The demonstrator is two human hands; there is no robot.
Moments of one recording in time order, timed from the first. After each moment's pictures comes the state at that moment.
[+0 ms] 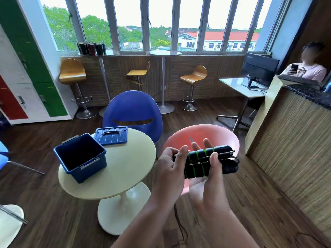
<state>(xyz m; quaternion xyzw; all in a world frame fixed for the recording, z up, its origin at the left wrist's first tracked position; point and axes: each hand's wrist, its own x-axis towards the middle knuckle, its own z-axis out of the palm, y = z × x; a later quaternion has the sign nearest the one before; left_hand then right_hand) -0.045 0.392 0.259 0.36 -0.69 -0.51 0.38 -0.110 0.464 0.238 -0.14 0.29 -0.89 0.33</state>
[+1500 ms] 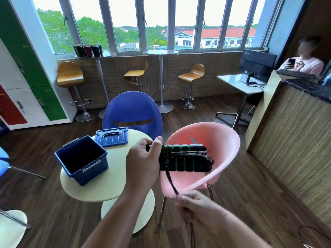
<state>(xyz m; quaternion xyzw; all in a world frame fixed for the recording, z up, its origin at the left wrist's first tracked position) -0.011 0.340 0.276 0.41 -0.67 -0.46 0.42 -0.115 0.486 0.186 -0.38 0.53 -0.51 0.56</state>
